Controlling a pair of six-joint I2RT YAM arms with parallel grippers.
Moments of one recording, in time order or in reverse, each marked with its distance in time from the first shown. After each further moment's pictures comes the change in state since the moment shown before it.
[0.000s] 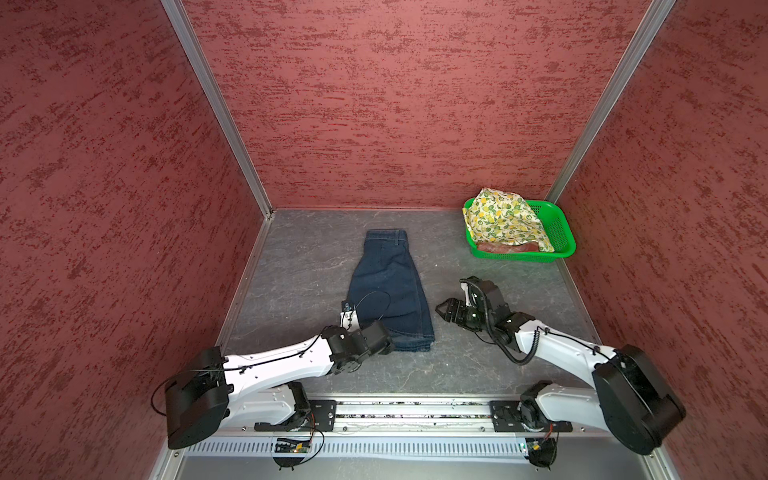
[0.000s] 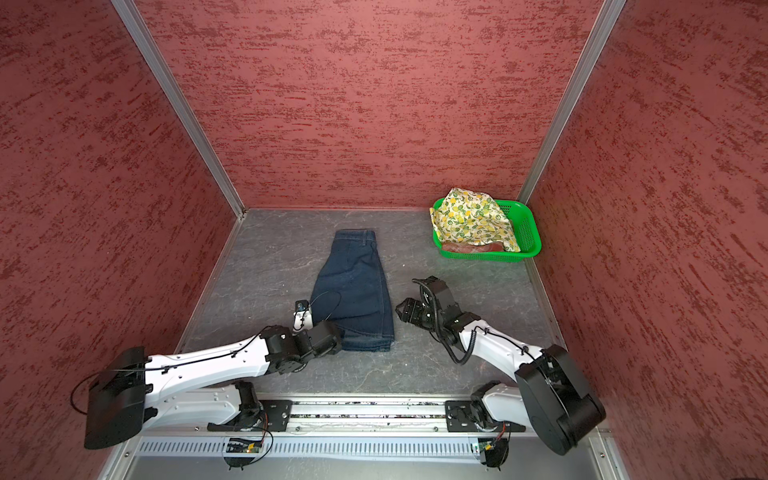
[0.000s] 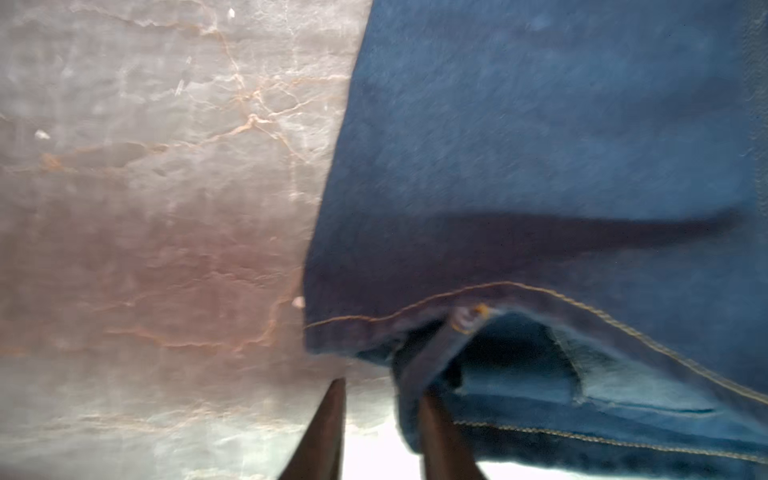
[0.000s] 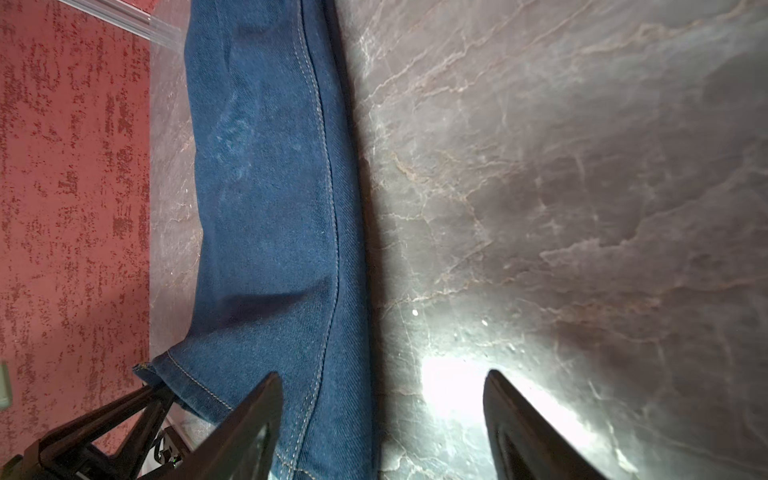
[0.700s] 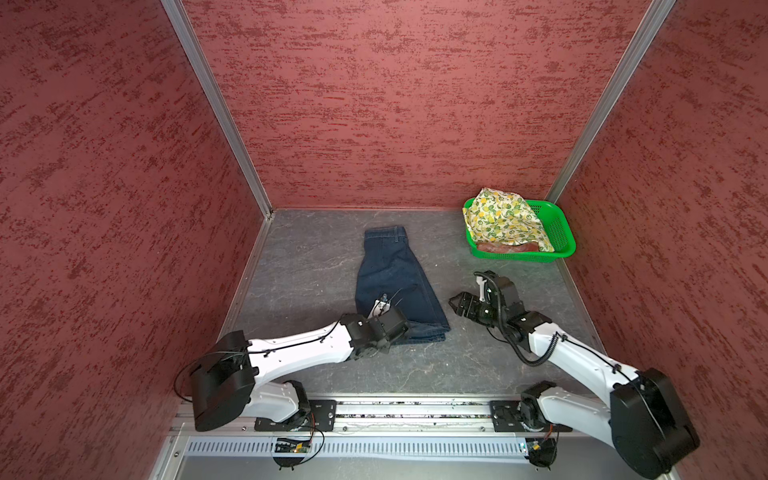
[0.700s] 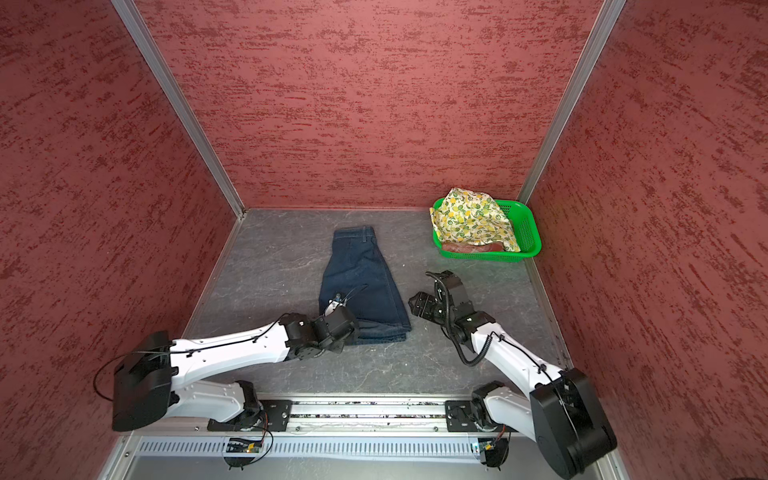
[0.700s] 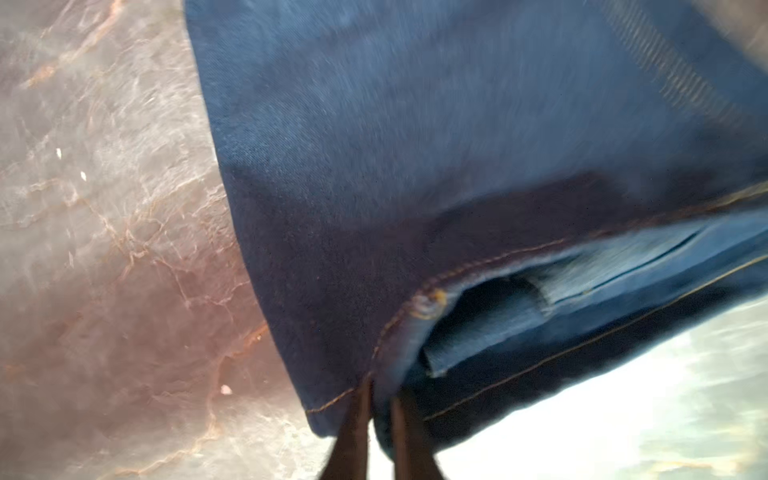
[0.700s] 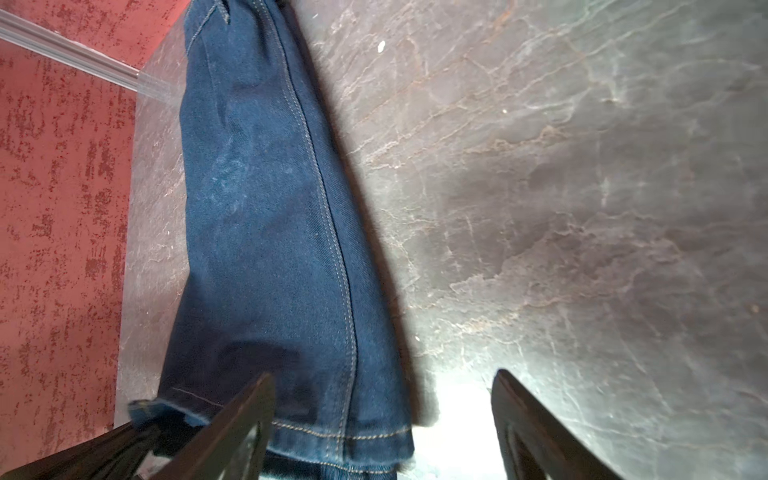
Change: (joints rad) left arm 0.002 0.130 0.164 0.124 0.100 0.511; right arm -0.103 -0.122 0.023 -0.134 0.057 -0.093
